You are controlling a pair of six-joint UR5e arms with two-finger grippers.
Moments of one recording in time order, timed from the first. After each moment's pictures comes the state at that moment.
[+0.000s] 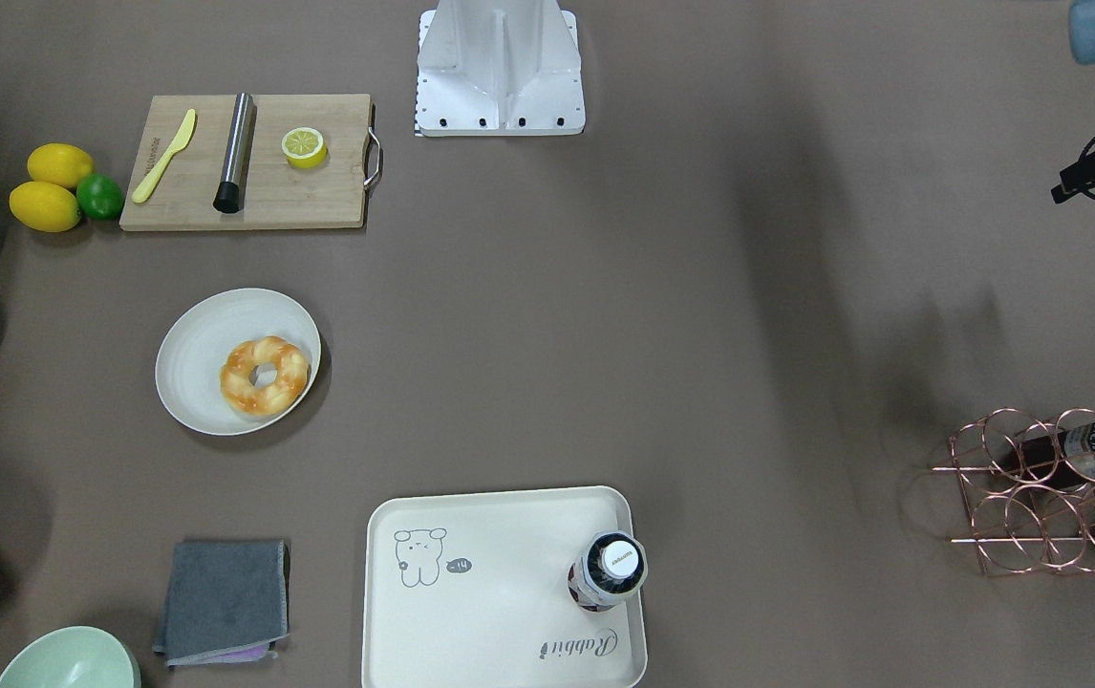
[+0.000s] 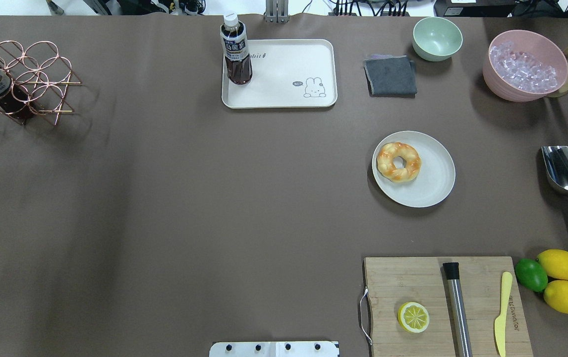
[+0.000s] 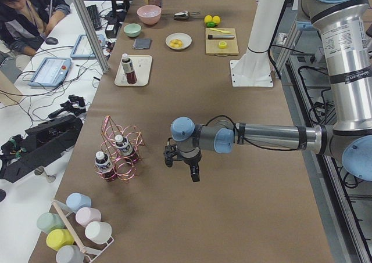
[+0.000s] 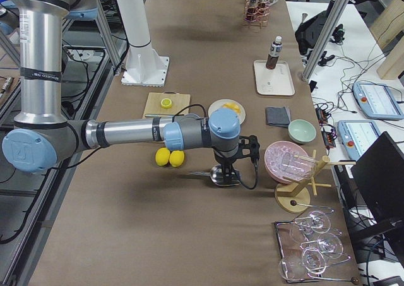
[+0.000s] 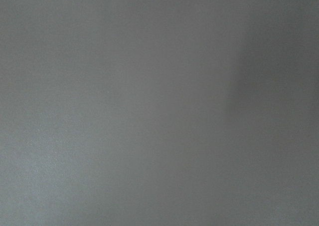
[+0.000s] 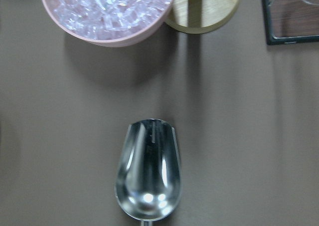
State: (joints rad) left arm -1.29 -1.30 -1.83 -1.63 -2.35 -0.34; right arm 1.56 -1.65 1.78 -1.51 2.42 0.09
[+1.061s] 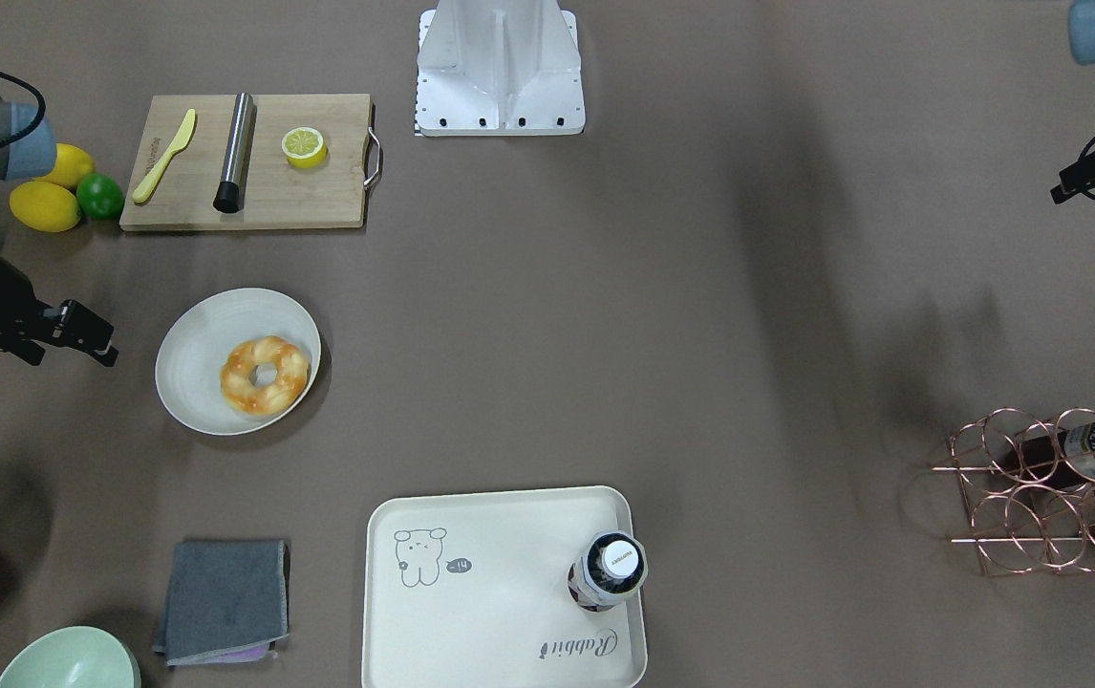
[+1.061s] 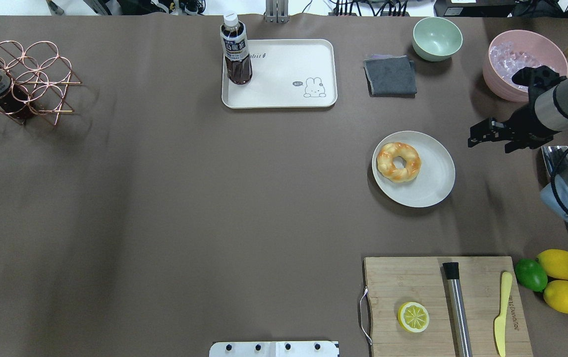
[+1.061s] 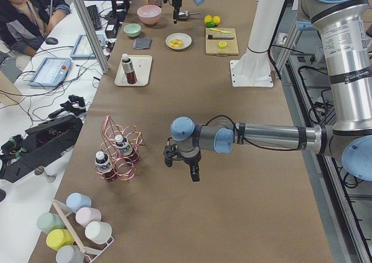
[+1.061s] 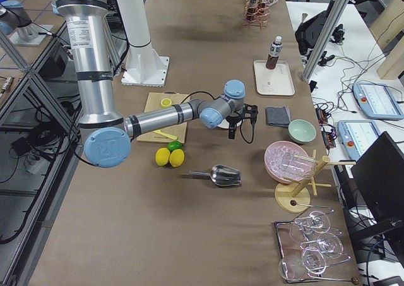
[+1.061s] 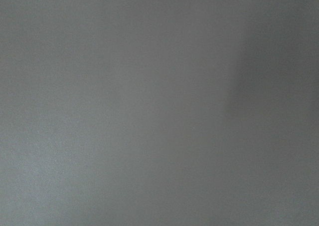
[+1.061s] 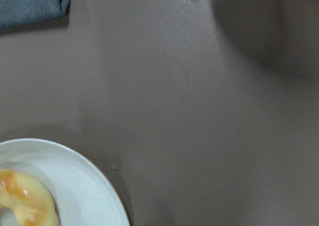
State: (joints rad) left arm -1.29 -1.31 -1.83 -1.63 -2.35 -0.34; right arm 1.00 -1.45 1.66 -1.11 2.21 0.96
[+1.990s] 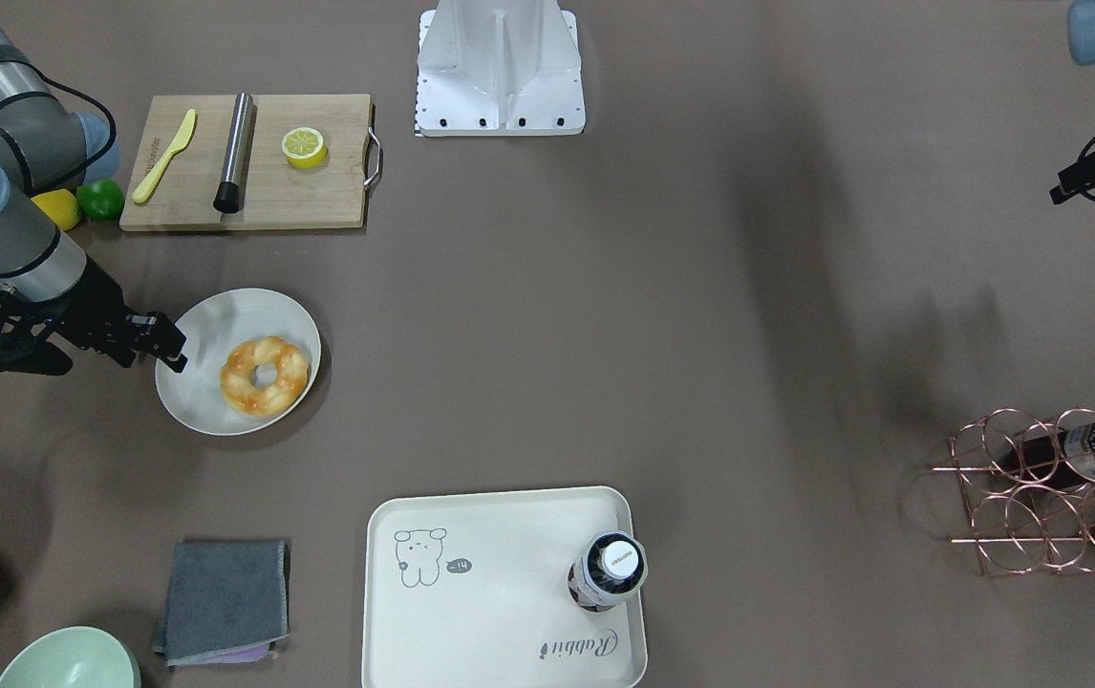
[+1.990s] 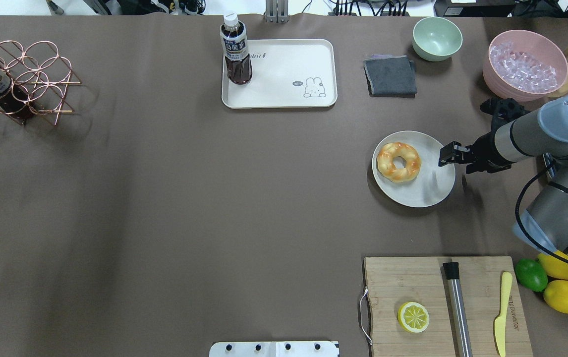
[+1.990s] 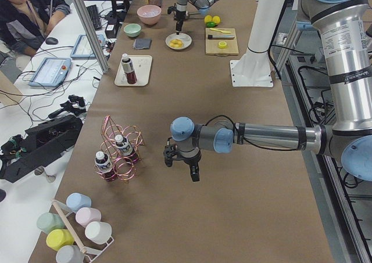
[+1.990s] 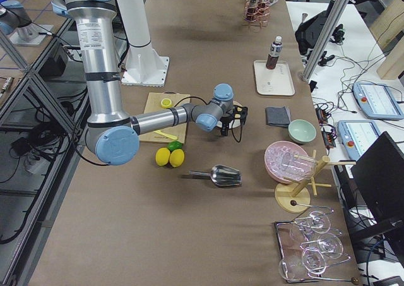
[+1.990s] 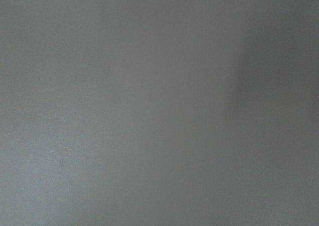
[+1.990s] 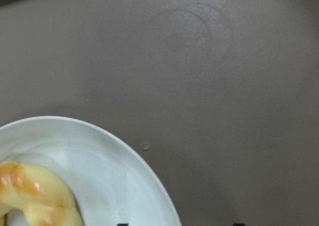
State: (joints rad) left arm -1.29 -1.31 -1.83 -1.63 -2.35 -0.34; right arm 0.84 -1.45 1.60 -0.91 2.07 1.22
